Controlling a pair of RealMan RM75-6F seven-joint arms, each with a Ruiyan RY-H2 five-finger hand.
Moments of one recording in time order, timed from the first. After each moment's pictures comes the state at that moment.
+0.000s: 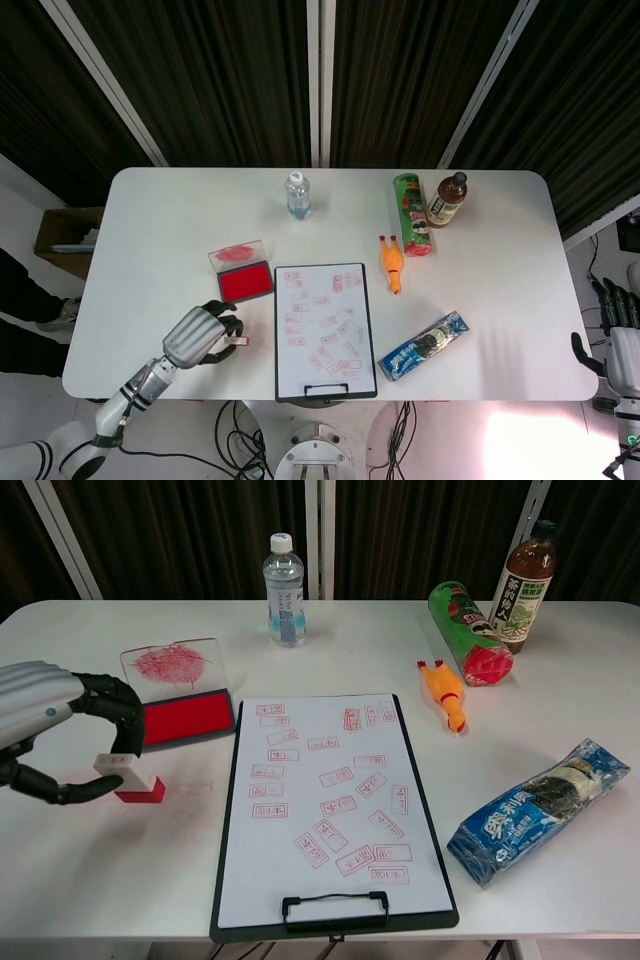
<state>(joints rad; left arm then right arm) -0.45 -1.52 0.08 -1.36 1.76 1.28 -0.04 0.01 -1.25 0.09 -1.34 -1.46 1.53 0.21</state>
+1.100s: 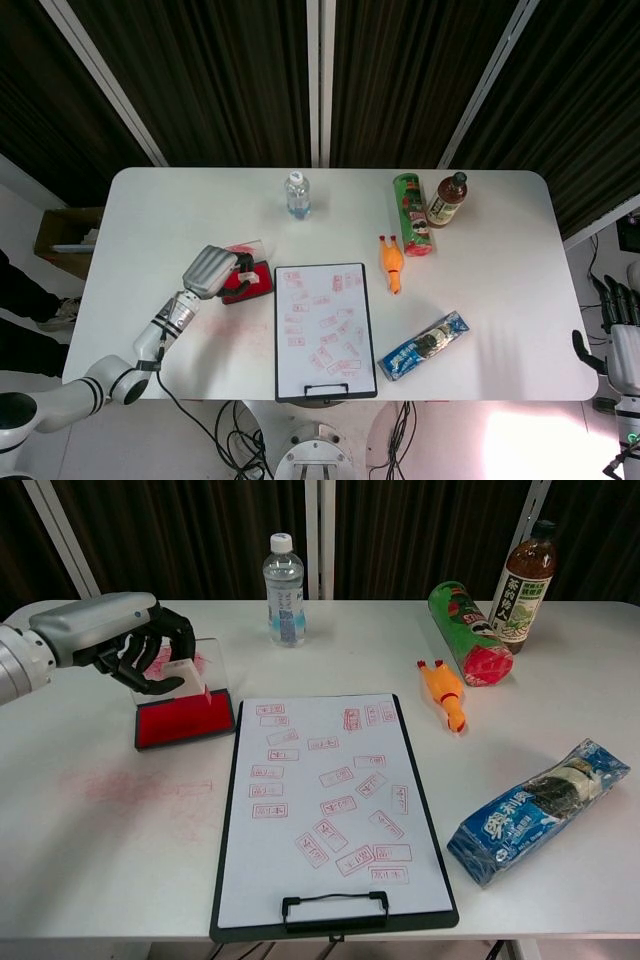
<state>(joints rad) -0.68 -1.68 -0.10 -1.04 1.52 1.03 -0.24 0.02 -1.23 0.10 -1.37 -1.46 1.52 0.17</state>
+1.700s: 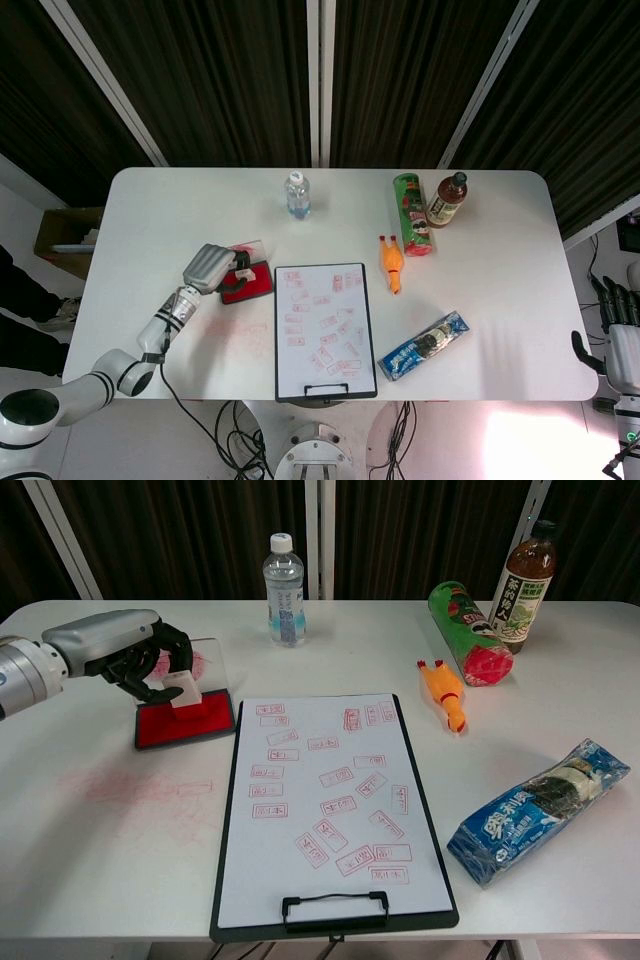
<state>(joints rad) -0.71 -1.75 -0.08 -0.88 1.49 0.97 -0.33 0.02 -1.24 0.10 -1.36 -1.45 1.50 0.16</state>
